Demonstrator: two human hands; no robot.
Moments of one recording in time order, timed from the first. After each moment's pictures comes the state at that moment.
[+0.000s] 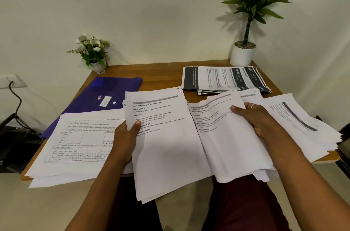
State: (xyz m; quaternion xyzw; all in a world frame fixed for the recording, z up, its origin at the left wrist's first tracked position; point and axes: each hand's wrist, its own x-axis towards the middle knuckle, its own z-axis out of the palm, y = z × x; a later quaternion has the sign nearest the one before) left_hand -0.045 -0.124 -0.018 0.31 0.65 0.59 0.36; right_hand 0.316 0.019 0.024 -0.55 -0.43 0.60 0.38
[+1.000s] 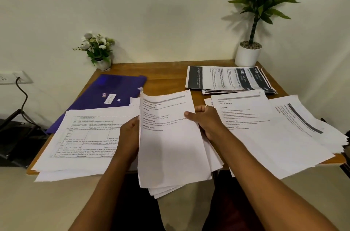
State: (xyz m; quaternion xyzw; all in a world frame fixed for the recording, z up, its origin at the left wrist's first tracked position) left_hand -0.035 -0.137 -0.003 0.37 0.70 0.51 0.33; right_hand 0.172 -0.010 -0.002 -0.52 -0.48 0.61 0.35
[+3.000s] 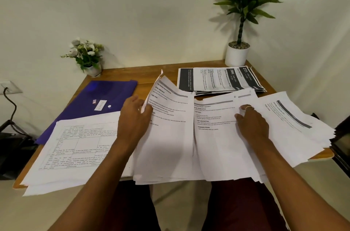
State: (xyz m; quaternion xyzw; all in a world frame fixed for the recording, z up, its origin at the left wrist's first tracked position) left_hand -0.013 -0.090 0.053 0.52 0.75 0.39 0.10; right_hand 0.315 0.002 0.000 -0.74 -0.62 0.15 0.22
